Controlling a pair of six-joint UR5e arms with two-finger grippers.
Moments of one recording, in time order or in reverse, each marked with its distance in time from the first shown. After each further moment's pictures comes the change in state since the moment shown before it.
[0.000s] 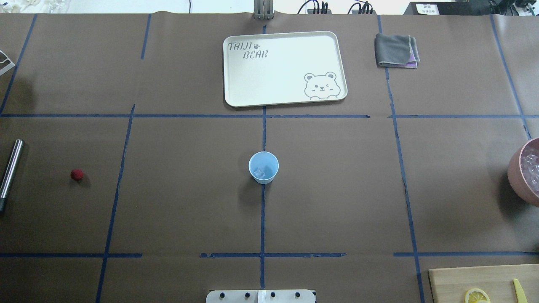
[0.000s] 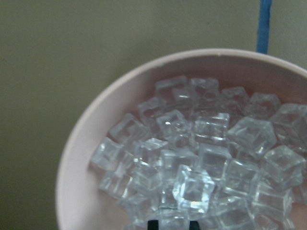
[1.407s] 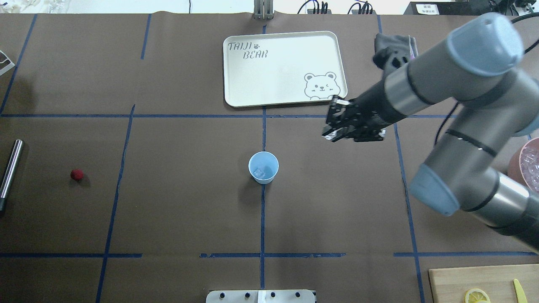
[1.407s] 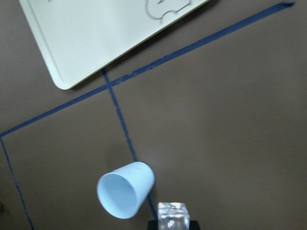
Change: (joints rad) left arm 0.000 -0.001 0.002 0.000 -0.001 0.001; right arm -0.599 0.800 0.162 -0.028 -0.318 1.381
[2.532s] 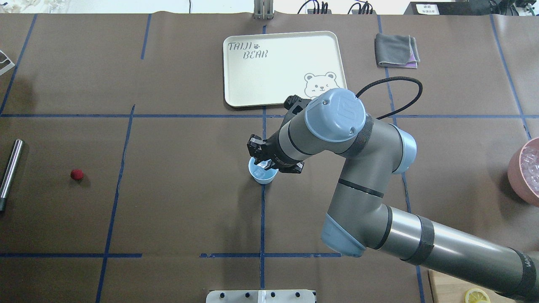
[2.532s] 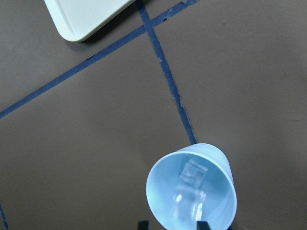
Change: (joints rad) left arm 0.000 0.000 -0.013 0.000 0.000 -0.004; right arm -0.170 0.112 -0.159 0.007 -0.183 0.044
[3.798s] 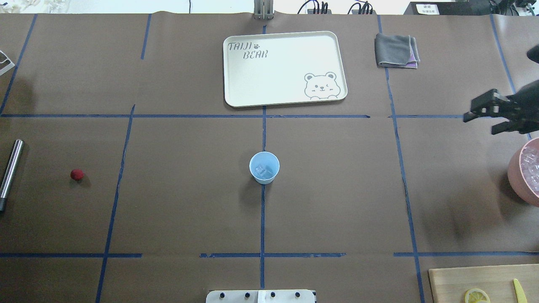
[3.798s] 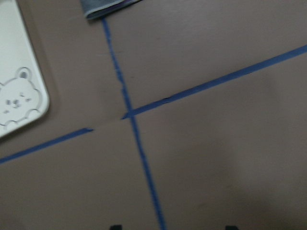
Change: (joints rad) left arm 0.000 0.000 0.003 0.000 0.002 0.000; right arm 0.664 -0.757 0.268 0.000 0.381 -0.746
